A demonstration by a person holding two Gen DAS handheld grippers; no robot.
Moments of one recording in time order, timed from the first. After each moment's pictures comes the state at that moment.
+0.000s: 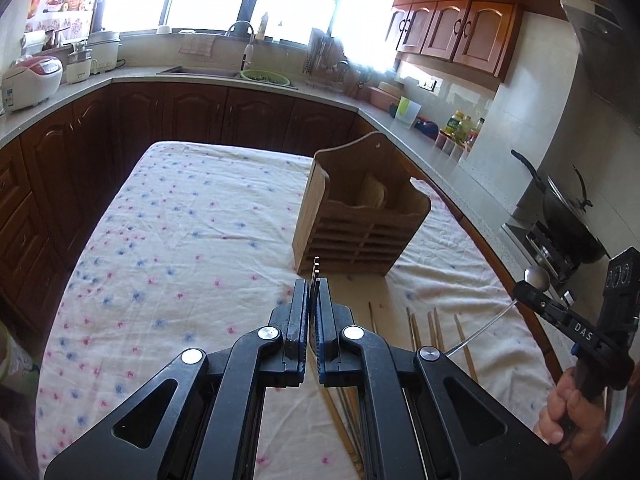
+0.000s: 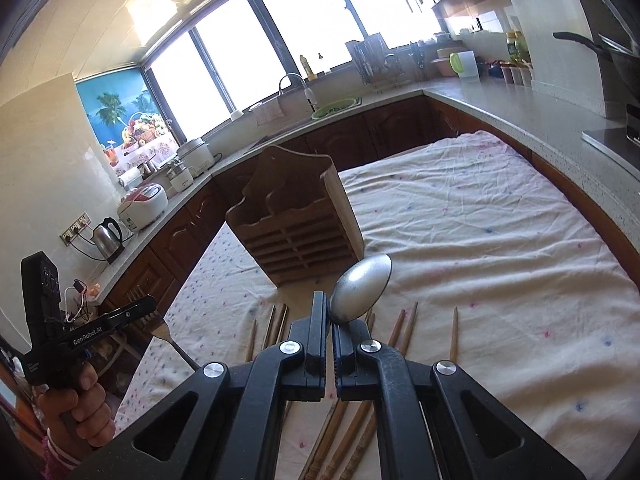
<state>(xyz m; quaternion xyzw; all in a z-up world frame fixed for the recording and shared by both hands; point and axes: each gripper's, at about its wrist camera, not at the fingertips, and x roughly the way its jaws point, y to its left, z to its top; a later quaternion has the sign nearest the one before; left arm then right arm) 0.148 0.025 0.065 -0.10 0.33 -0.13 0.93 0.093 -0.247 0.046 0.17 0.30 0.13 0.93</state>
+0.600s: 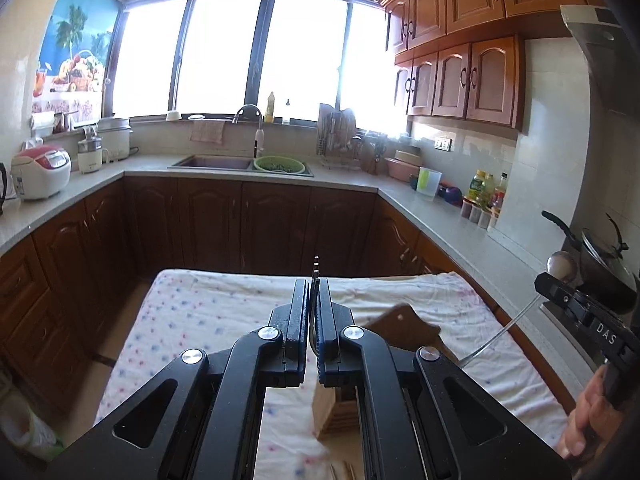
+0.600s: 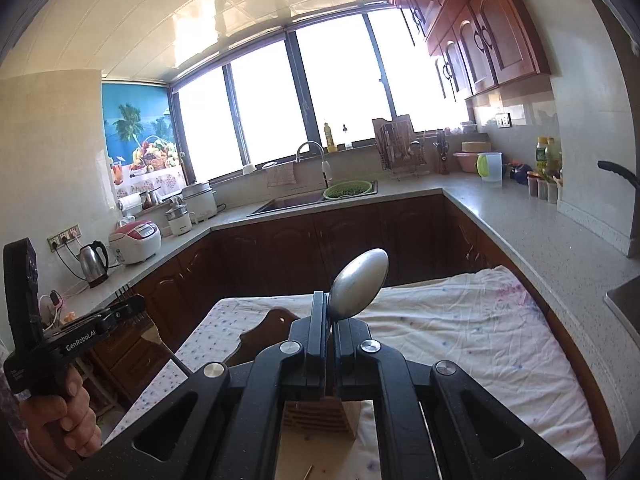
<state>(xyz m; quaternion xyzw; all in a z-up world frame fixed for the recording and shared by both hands) 0.257 0.004 0.144 -0.05 0.19 -0.07 0.98 0.197 -0.228 0.140 0.09 0.18 0.12 0.97</state>
